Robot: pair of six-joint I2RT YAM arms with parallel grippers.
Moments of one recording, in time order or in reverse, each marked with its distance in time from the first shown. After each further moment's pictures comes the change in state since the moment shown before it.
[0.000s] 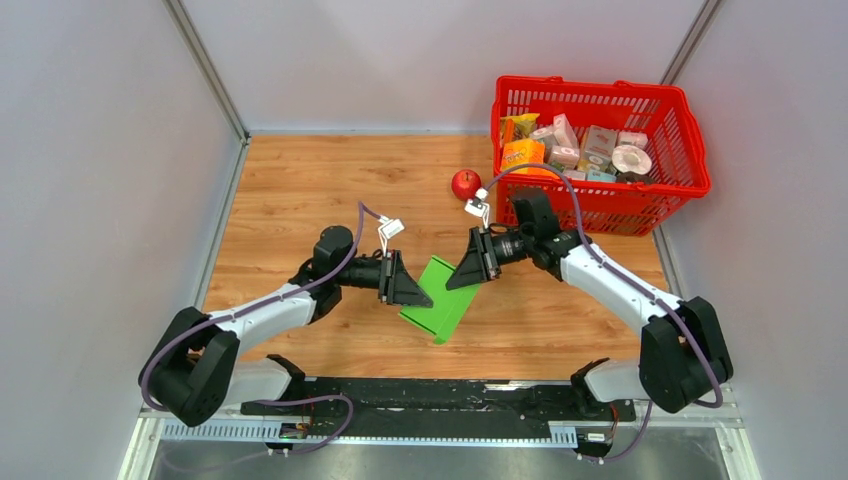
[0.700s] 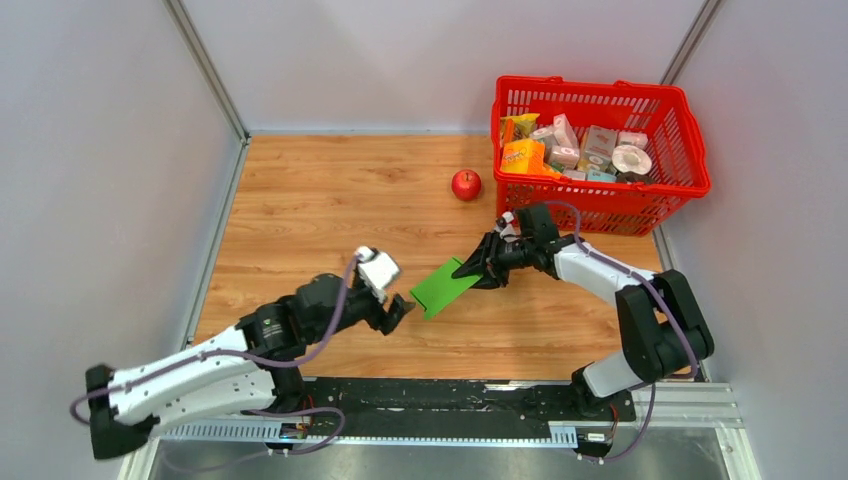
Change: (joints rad) left arm -0.433 -0.589 0.134 -0.810 -1.188 0.743; right arm -0.090 0.112 -0.107 0.072 0.248 0.579
